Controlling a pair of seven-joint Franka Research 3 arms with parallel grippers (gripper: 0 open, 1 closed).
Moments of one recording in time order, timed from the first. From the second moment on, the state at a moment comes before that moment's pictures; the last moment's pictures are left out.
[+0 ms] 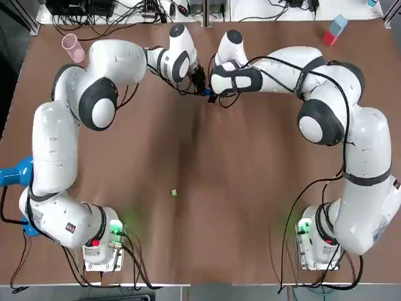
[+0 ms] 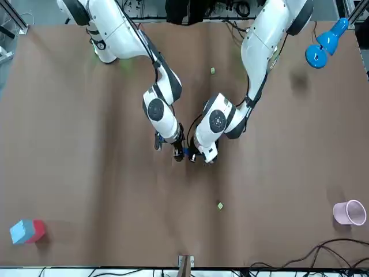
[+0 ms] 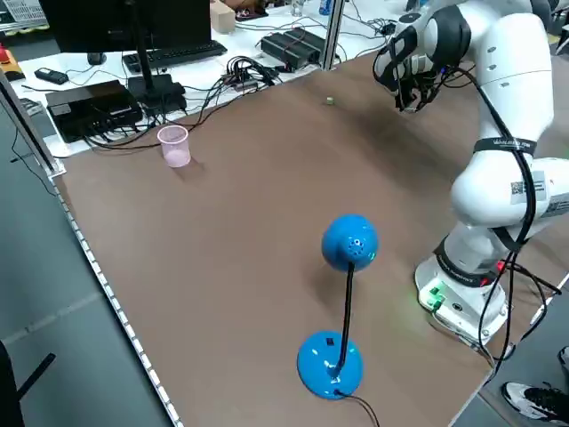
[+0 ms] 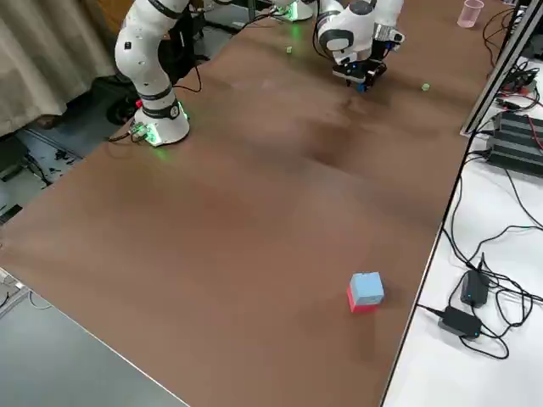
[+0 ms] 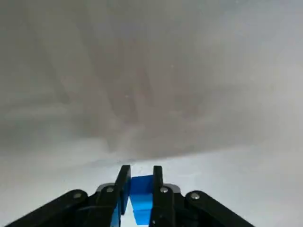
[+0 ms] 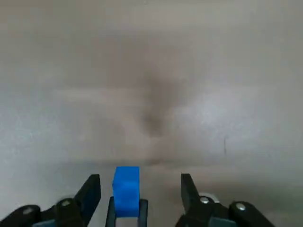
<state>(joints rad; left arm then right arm) -0.44 0.79 -0.30 -1.57 -0.11 2.51 -1.92 0.66 0.75 0.06 -1.60 0.25 2.54 2.13</state>
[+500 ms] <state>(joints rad) -0.44 0.79 -0.30 -1.57 -0.11 2.51 -1.91 0.66 0.75 0.06 -1.60 0.26 2.56 2.13</state>
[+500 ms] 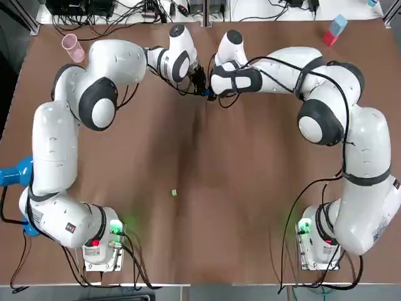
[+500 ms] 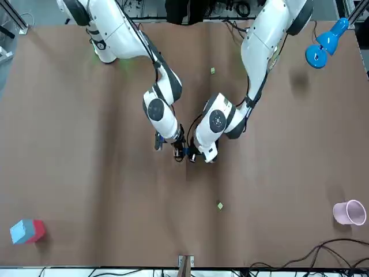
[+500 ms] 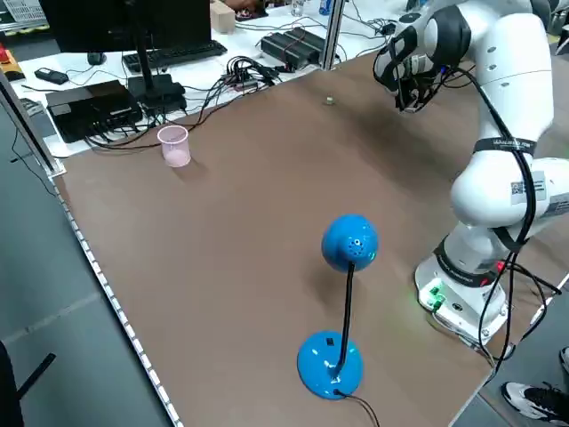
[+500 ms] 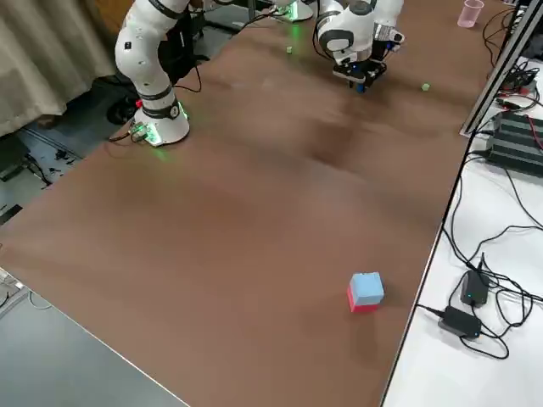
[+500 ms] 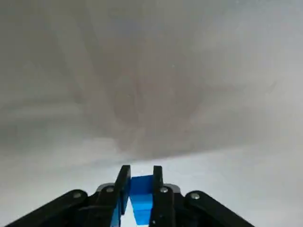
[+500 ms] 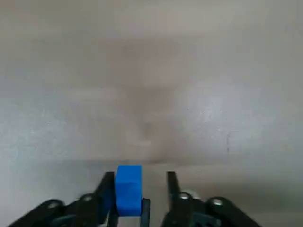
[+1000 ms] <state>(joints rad) -0.44 0.79 -0.30 -1.57 -0.11 2.50 -1.91 0.66 0.76 0.06 -1.59 0.26 2.57 2.13</state>
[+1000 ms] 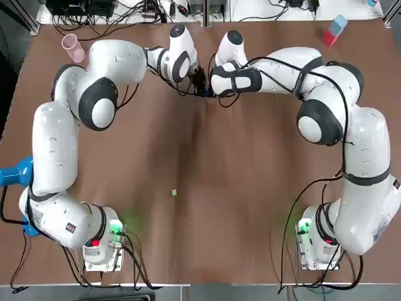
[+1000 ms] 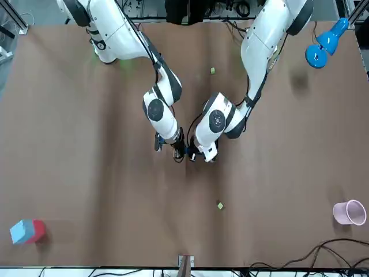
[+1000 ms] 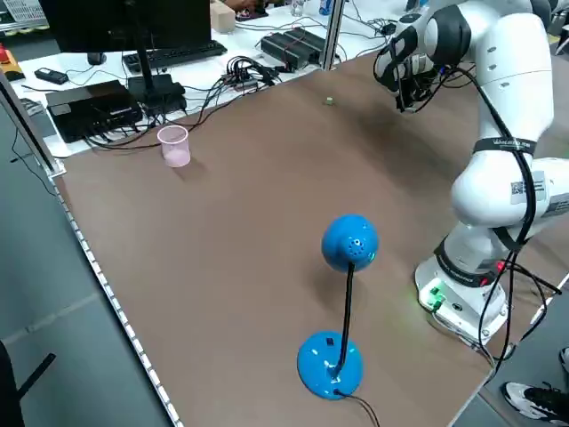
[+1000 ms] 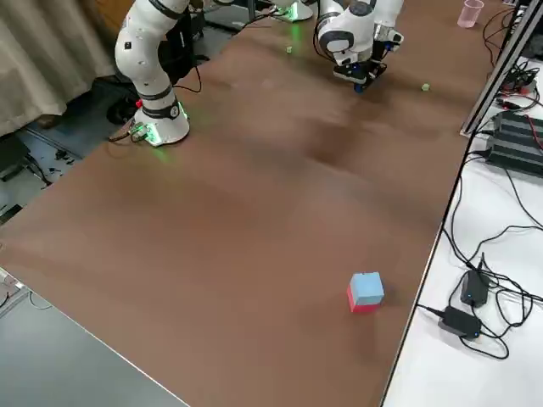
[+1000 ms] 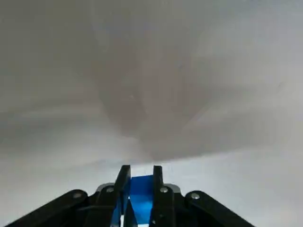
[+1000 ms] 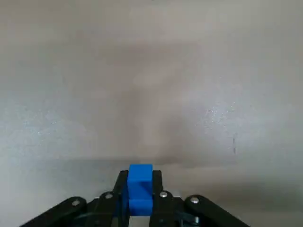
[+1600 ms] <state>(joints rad) -0.44 0.79 -0.30 -1.57 -0.11 2.50 -1.91 0.66 0.76 0.04 -1.59 0.26 2.57 2.12</state>
